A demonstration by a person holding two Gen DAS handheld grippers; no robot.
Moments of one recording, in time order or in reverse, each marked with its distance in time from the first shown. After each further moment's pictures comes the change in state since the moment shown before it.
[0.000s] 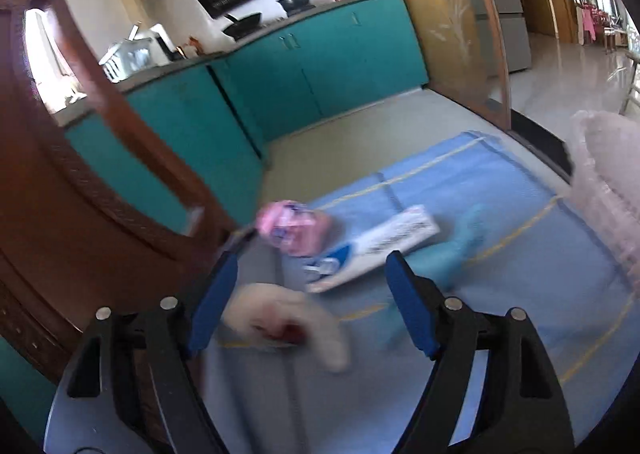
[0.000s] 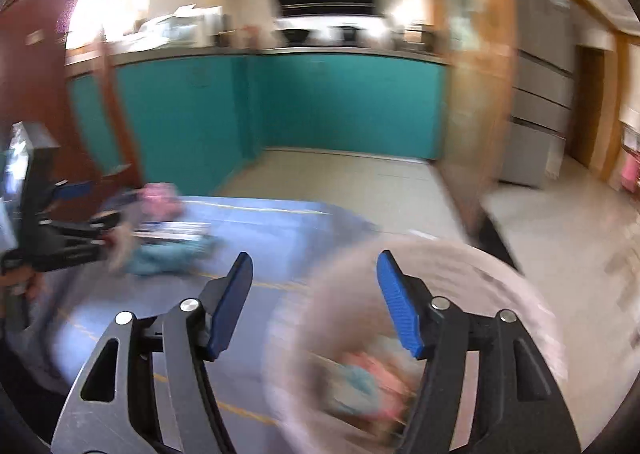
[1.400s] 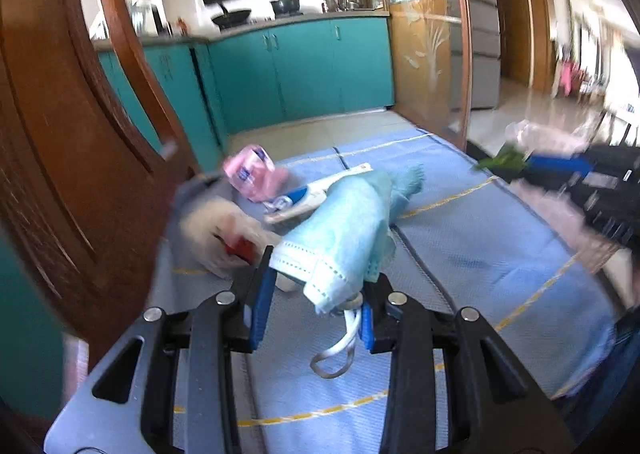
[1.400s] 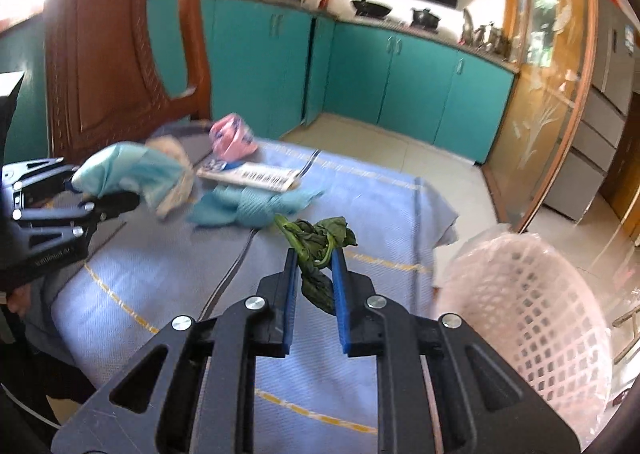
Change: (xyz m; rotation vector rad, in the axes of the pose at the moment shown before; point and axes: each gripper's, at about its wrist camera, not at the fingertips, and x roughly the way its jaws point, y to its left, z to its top) left arm -0.046 0.003 -0.065 -0.137 -0.043 -0.187; right arm 0.037 0.079 -0.022 -0.166 0.075 0.031
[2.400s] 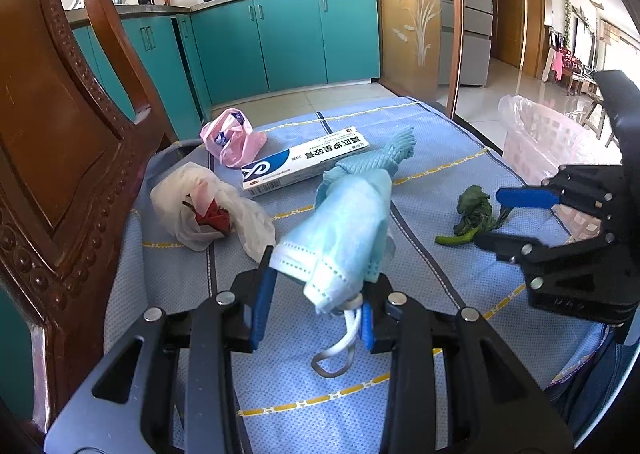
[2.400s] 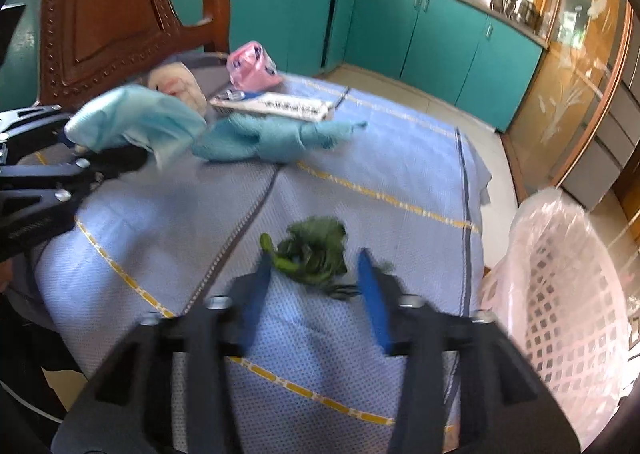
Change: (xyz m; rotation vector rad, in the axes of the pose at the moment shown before) left arm 0.025 0.002 -0.013 -0.016 0.125 -0.093; right arm 0.056 0.033 -0.024 -0.061 0.235 0.060
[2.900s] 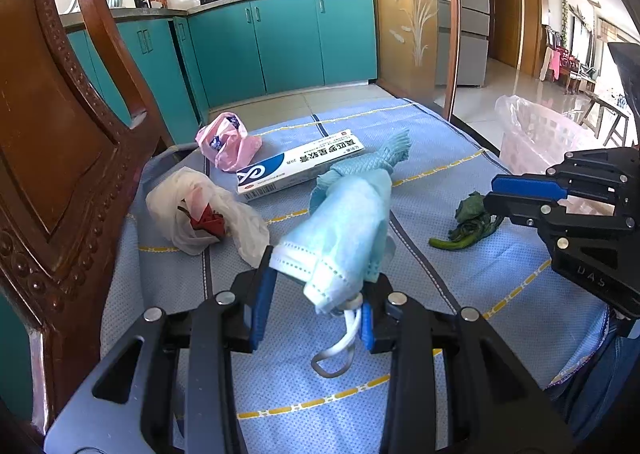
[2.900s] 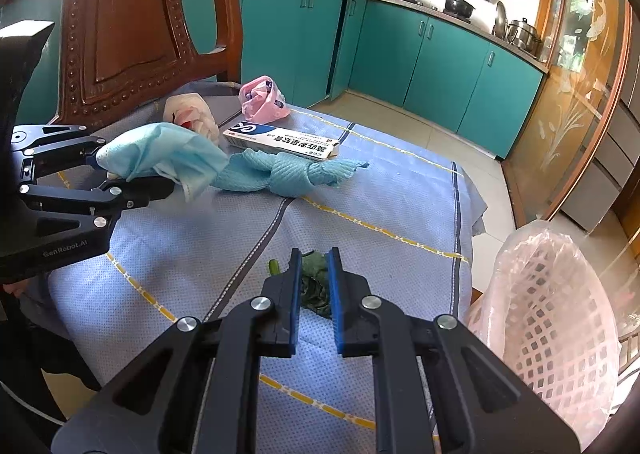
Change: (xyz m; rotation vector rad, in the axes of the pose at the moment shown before) left arm 0.000 -0.003 0.001 0.008 -0.008 -0.004; right arm -0.026 0.002 0.007 -0.034 -0.111 0.006
